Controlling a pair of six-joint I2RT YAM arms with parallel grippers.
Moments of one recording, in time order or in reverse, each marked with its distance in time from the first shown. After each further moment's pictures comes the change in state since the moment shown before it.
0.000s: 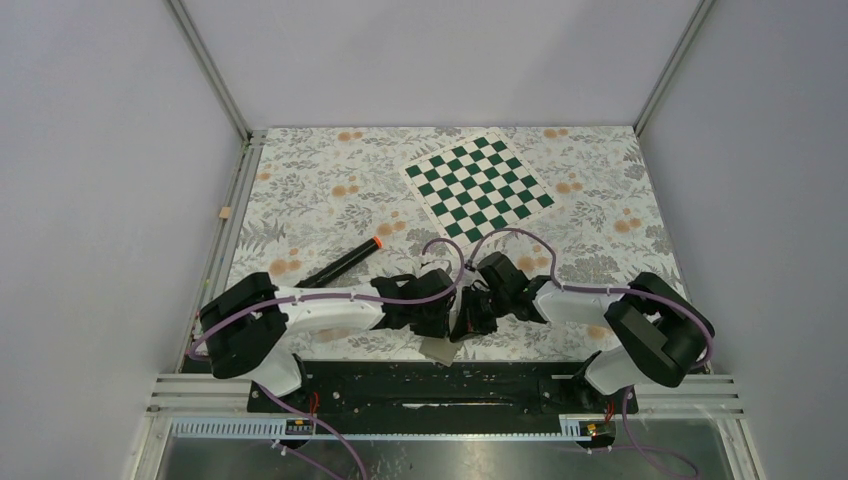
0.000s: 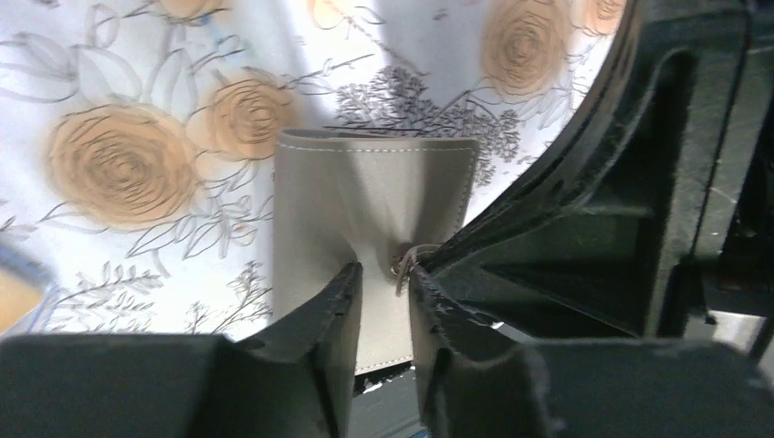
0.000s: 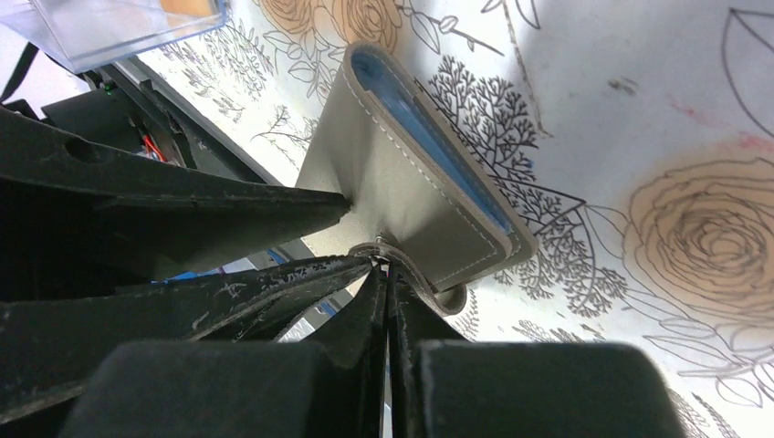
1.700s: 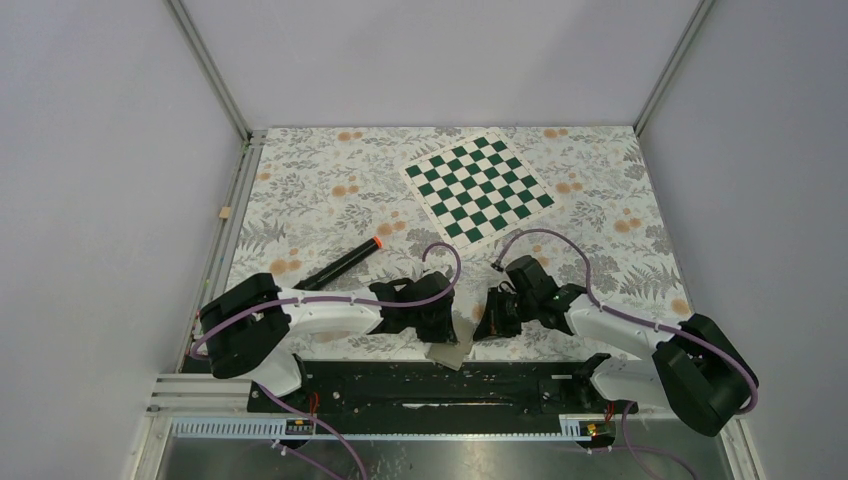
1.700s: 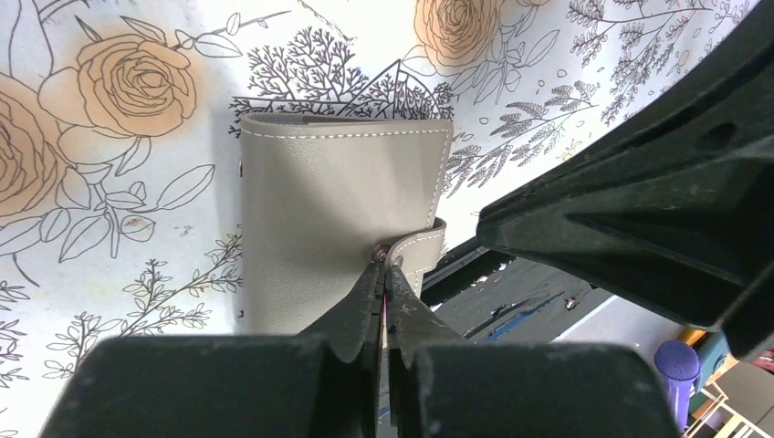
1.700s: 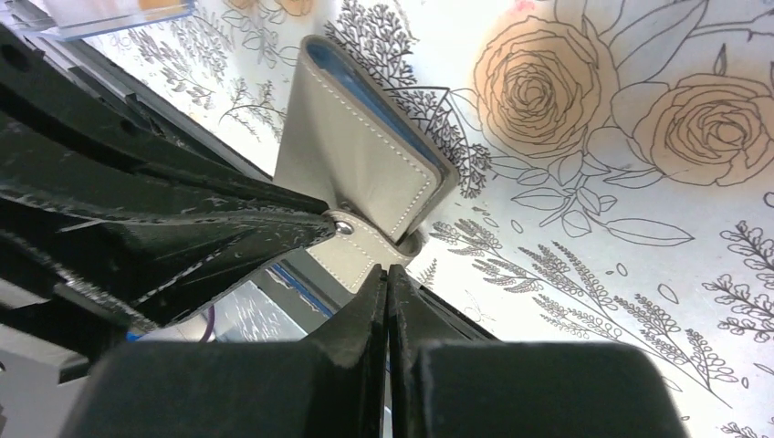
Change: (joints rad) left arm 0.001 -0.010 -0.062 0.127 0.103 -0.117; right arm -0.104 -0.257 -0.105 -0.166 0.041 -0.052
